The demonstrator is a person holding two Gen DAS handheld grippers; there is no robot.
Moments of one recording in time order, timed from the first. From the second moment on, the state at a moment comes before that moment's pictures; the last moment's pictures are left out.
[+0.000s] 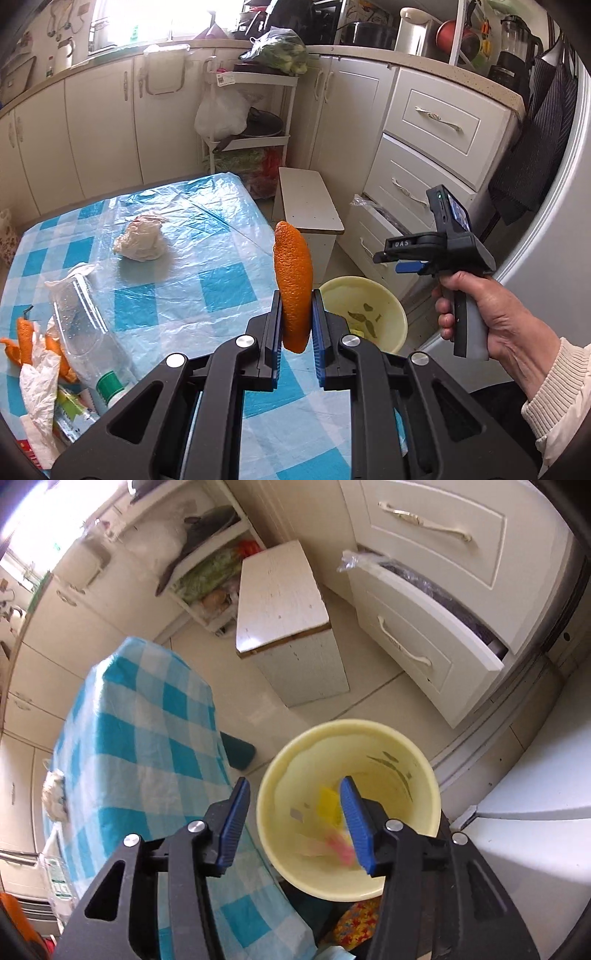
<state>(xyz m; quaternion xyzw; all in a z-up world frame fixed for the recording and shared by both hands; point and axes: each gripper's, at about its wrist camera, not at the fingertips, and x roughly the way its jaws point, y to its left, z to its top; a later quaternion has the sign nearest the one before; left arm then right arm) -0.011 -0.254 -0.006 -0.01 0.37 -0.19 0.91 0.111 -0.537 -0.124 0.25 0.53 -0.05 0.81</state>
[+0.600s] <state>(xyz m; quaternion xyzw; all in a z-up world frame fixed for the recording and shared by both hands) 0.040 -0.385 -0.064 0.01 0.45 -0.25 0.86 0.078 -0.540 -0.008 0.22 0.29 -0.05 0.93</state>
